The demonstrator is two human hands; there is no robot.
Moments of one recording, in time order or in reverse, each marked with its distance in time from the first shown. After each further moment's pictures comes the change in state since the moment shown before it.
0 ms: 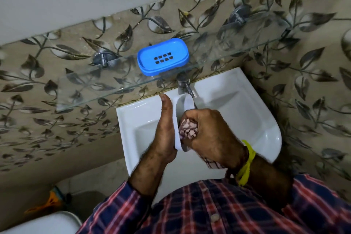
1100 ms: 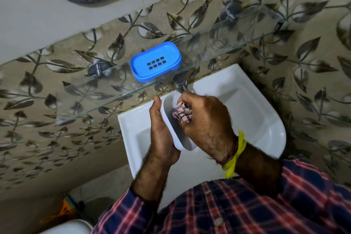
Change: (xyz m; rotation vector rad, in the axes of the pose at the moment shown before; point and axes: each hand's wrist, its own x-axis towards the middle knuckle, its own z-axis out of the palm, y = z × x) left_hand -0.001 0.006 0.022 -0.266 0.045 0.131; right_hand 0.016 -0.012 -0.003 -0.190 0.396 -0.106
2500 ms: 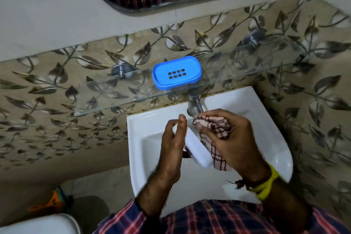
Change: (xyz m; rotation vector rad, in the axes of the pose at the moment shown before) left_hand 0.003 -0.017 -0.034 0.566 0.181 0.183; right_hand -0.005 0.031 -0.013 0.605 -0.046 0.014
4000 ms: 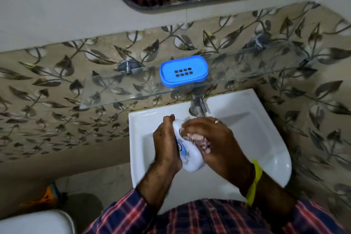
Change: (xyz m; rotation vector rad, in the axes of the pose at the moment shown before) left_hand 0.017 0.001 -0.008 -0.355 0.288 -0.162; right_hand -0.006 0.016 0.025 -0.295 -0.201 -0.447
